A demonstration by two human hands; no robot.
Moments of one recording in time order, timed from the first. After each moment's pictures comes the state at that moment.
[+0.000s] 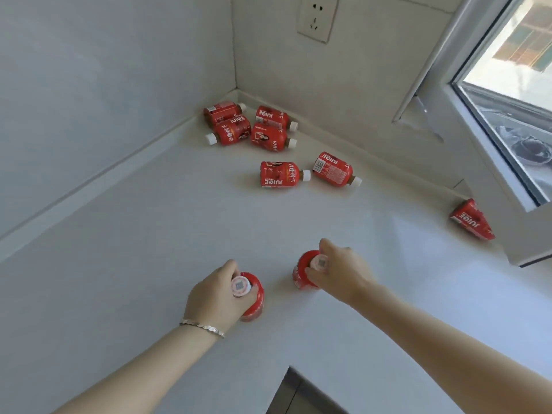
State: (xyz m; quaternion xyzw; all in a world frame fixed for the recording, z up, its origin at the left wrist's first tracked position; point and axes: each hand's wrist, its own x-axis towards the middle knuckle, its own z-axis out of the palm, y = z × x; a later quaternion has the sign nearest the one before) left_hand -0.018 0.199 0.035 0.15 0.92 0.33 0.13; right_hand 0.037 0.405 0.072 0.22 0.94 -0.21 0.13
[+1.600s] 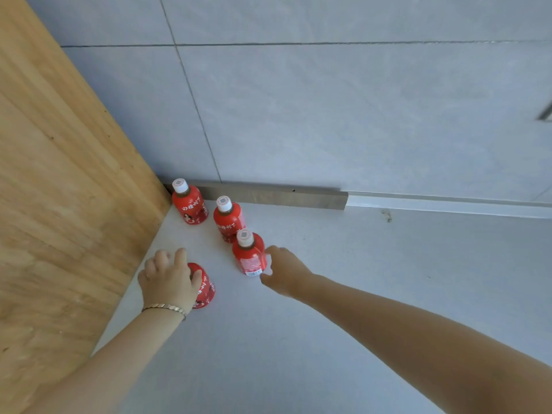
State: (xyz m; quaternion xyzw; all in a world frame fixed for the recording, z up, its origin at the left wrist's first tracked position) left_hand 0.350 -0.592 0.046 -0.49 0.87 0.05 0.01; right_hand 0.200 -0.464 0.040 -0.38 0.84 -0.22 0.33
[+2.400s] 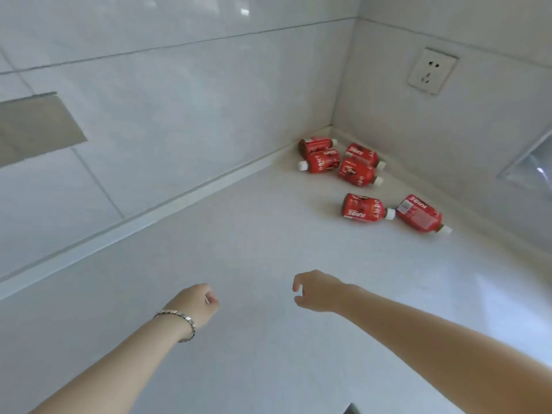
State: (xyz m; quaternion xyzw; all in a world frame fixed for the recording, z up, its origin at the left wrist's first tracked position) left_hand -0.055 0.031 0.015 -0.05 0.94 0.22 0.26; right_hand -0.047 0.278 0.045 -0.02 0.93 -0.15 0.33
